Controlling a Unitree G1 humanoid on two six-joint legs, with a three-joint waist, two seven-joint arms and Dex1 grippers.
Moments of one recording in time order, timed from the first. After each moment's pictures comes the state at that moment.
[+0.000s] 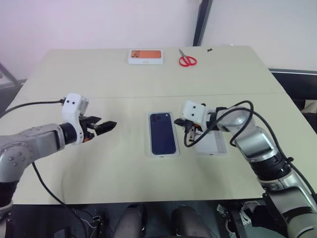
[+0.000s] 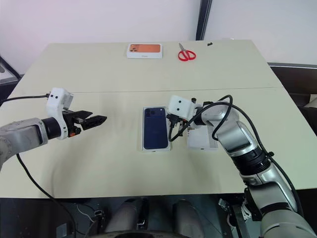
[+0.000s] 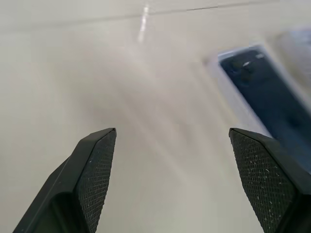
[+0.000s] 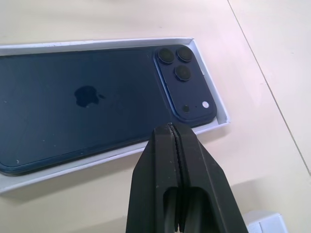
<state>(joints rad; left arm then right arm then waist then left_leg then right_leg) -0.32 1.03 0.05 -0.28 -1.07 0.90 -0.27 -0.66 -0.62 0.31 -0.13 -0.07 0.54 0.99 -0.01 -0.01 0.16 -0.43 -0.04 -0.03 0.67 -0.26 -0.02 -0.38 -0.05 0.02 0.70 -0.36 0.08</state>
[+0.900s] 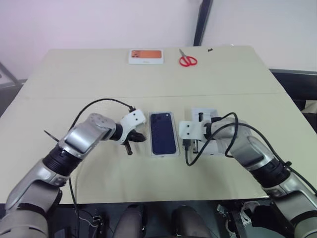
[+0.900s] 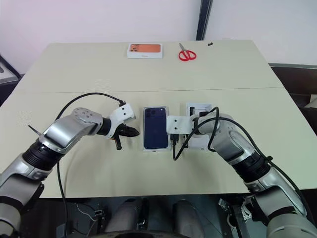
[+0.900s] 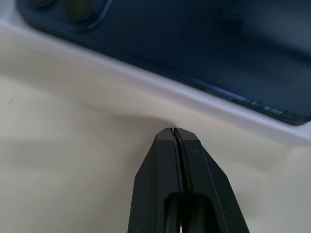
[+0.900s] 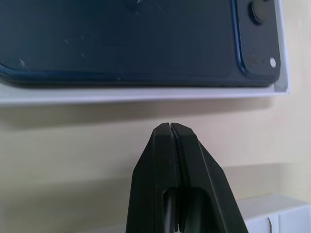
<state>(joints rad) -0.72 0.69 -0.50 -0.10 -0.33 0.90 -0.88 -0.59 -0.68 0.46 -0.15 -0.29 0.40 0.99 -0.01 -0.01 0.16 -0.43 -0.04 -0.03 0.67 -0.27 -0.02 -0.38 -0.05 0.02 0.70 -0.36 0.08</state>
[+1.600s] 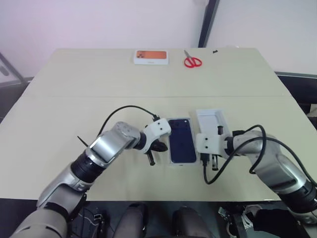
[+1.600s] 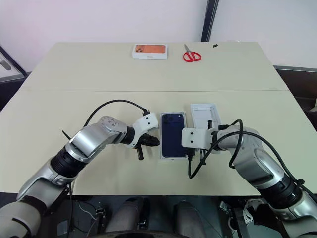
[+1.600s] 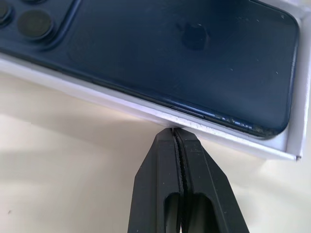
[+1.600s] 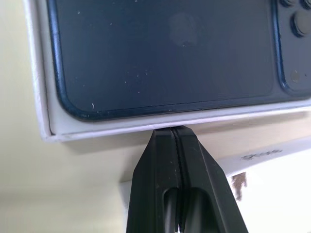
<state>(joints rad) -0.71 0.46 -0.54 -0.19 -0.26 1.04 -0.83 -0.34 -0.87 0.32 -0.48 -0.25 0.61 1.11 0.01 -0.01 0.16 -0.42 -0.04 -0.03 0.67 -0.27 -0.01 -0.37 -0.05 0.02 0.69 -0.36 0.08</state>
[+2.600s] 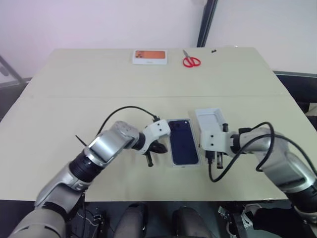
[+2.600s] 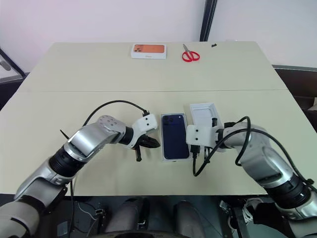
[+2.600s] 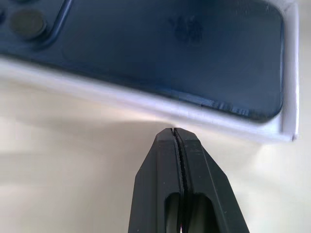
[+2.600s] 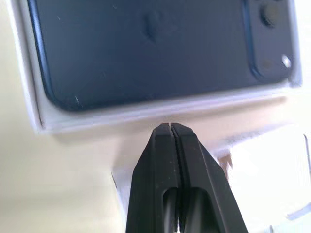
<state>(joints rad) -0.71 0.57 -0.51 -0.19 -0.25 1.03 -0.90 -0.36 -0.95 0.22 -0.47 -0.15 0.61 1.14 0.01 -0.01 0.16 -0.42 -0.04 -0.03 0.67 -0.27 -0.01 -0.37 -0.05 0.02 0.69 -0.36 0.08</state>
